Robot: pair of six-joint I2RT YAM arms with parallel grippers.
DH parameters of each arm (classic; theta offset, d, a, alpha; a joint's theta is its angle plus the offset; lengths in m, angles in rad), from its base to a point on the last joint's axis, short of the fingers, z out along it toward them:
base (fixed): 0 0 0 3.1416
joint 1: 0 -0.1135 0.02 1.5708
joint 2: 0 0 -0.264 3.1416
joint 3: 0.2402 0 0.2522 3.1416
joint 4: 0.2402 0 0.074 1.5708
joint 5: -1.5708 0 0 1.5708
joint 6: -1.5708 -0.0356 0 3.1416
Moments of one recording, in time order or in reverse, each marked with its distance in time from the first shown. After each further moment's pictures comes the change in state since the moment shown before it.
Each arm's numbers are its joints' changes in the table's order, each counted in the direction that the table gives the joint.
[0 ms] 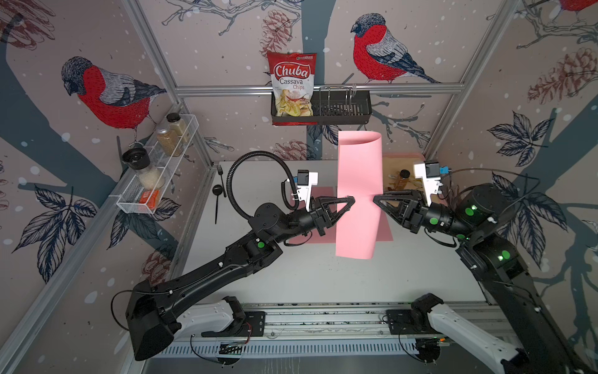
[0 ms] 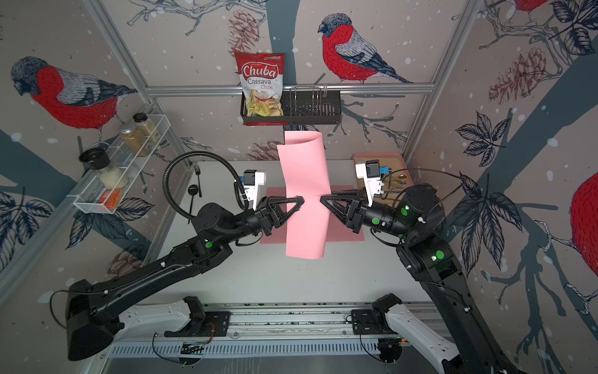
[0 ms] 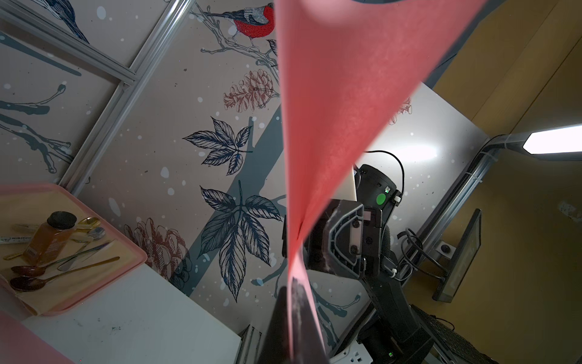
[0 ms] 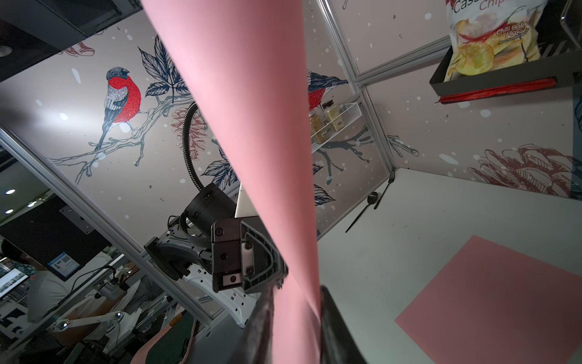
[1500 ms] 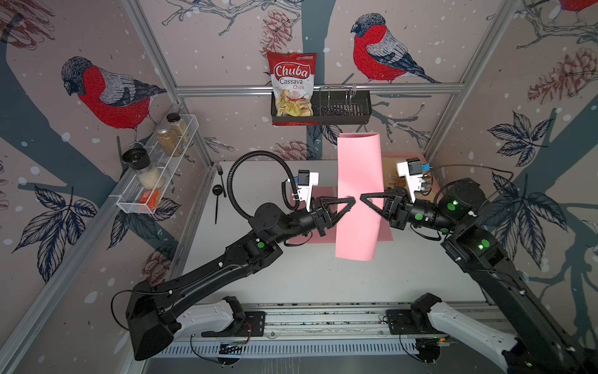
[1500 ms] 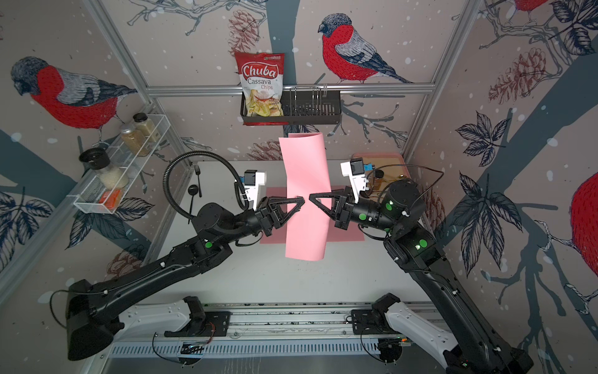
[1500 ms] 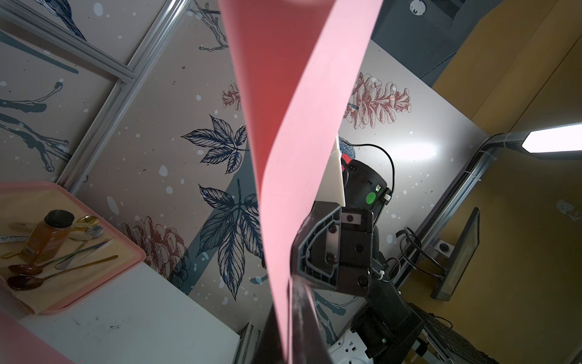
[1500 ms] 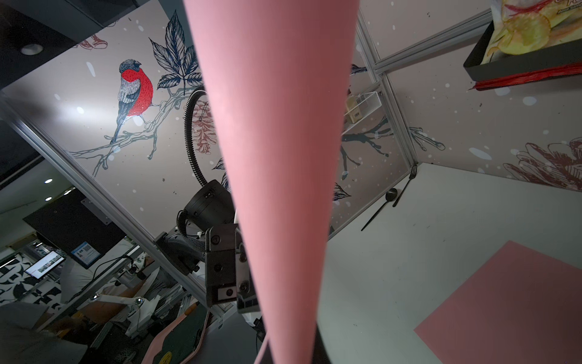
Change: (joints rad) left arm 0.003 -0.001 0.008 0.006 -0.001 0.000; right arm -0.093 0.061 -0.027 -0.093 -0.014 -0.015
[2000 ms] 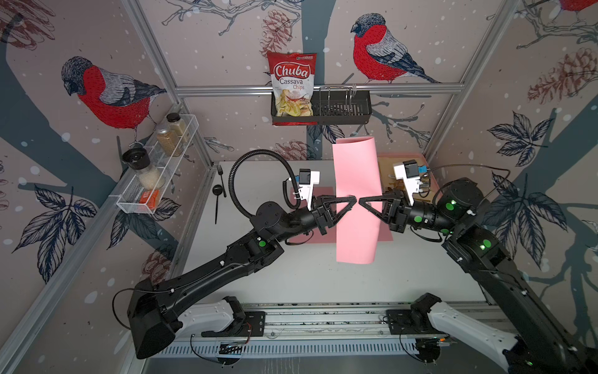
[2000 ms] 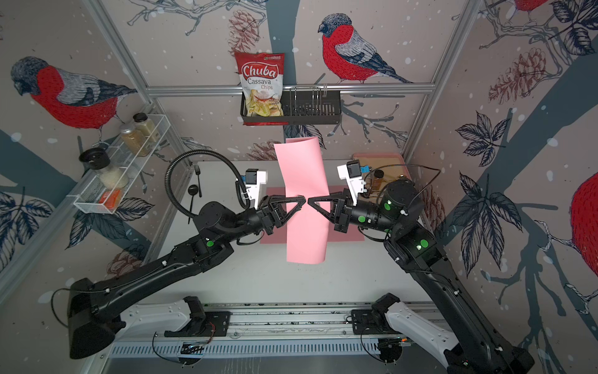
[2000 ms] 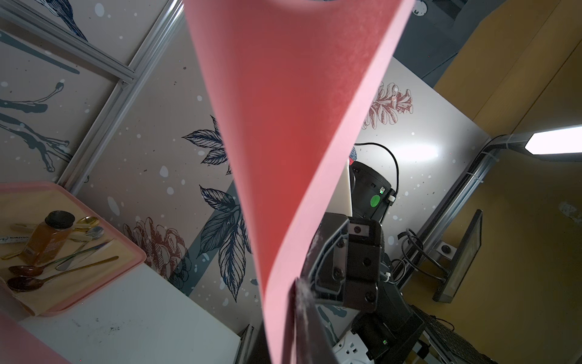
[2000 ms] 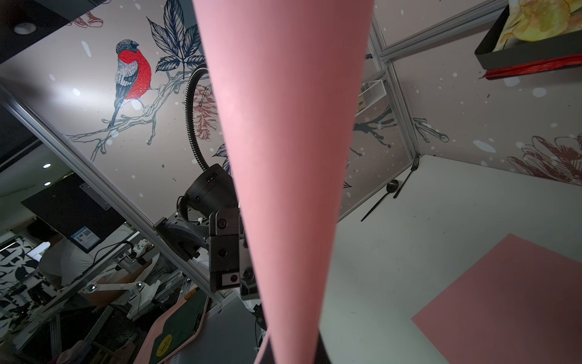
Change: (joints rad) left arm 0.000 0.017 0.008 -0.002 -0.001 0.001; right arm -0.018 0.005 0.021 0.056 0.014 0.049
